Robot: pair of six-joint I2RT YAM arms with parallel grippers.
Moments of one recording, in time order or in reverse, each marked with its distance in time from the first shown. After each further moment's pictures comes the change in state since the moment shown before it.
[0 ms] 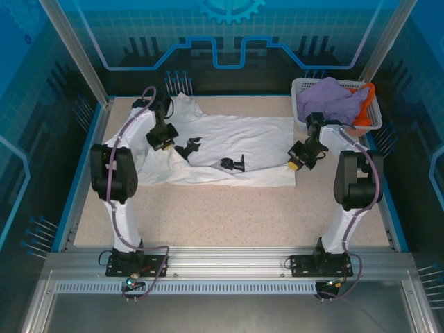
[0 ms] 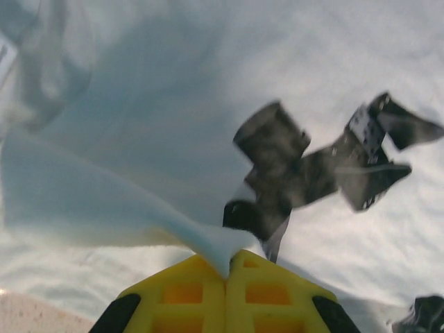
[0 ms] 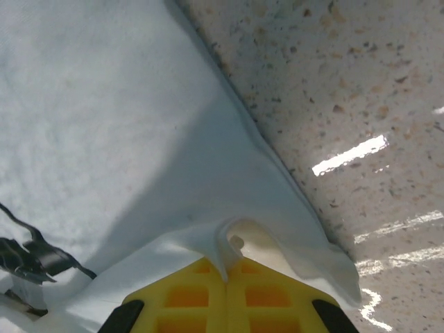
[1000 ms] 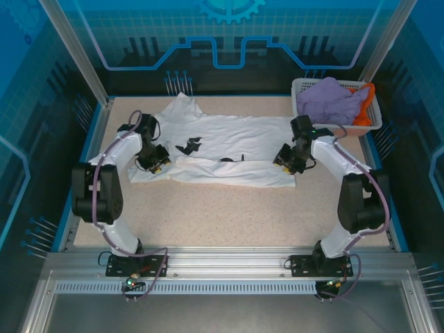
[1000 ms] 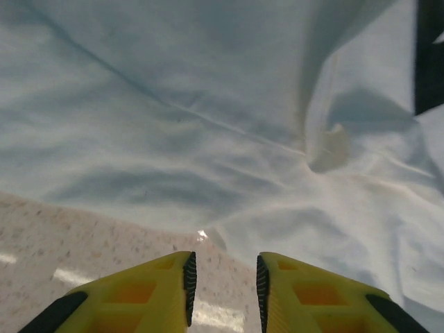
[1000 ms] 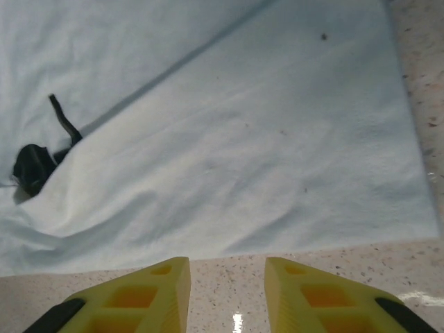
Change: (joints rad) left arm 0.064 -0.306 -0.557 0.228 0.142 -0.014; right arm 0.185 -0.227 -0.174 0.137 0.062 -0.010
